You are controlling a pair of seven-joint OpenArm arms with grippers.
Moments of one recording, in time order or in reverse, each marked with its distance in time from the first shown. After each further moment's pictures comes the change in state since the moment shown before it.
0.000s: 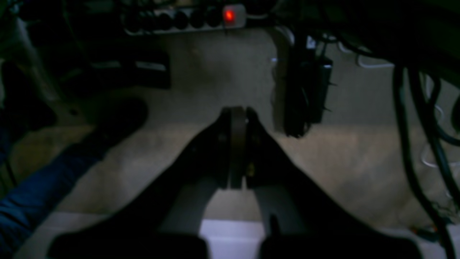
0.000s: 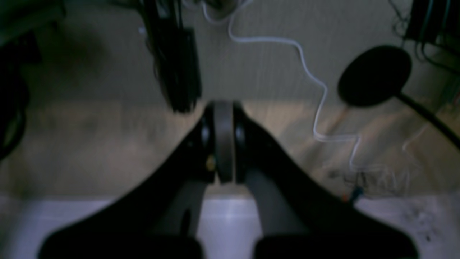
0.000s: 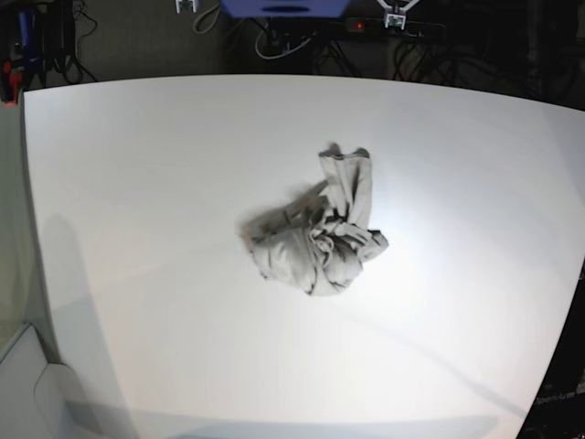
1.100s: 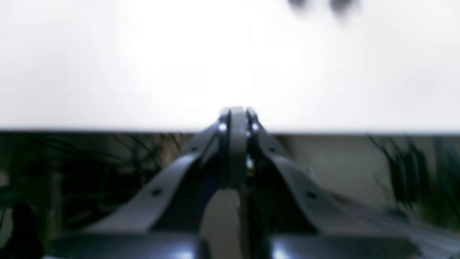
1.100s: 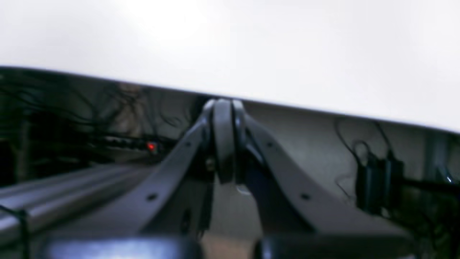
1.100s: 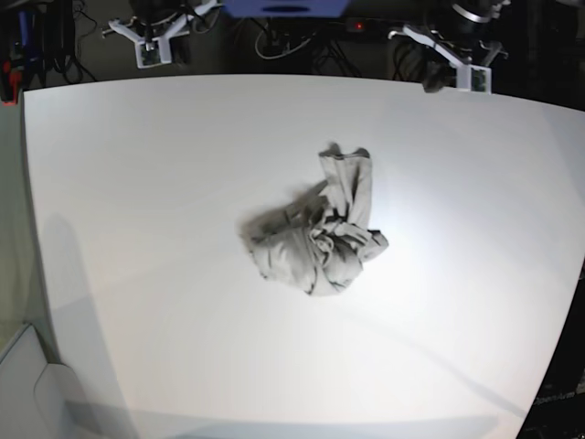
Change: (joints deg) left arm 28.6 -12.8 -6.3 83.1 -20.3 0.7 15.5; right arm -24.2 1.0 -1.1 71.6 0.1 8.2 -9.0
